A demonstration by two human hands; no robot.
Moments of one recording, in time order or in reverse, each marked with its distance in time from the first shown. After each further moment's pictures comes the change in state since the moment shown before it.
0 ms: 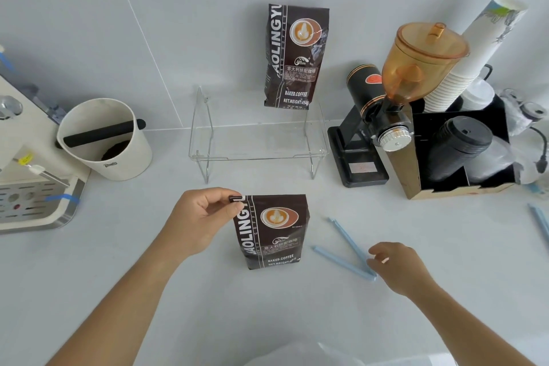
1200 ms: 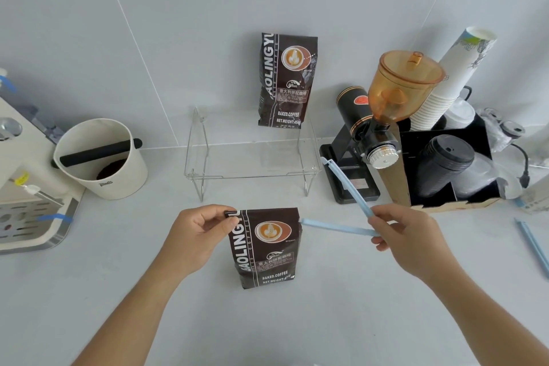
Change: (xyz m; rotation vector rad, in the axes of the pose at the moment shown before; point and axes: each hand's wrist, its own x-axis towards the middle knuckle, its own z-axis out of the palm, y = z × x) left_hand 0.002 -0.005 0.003 -0.027 0.050 -0.007; right_hand -0.044 -0.082 -0.091 0.464 0.275 -0.256
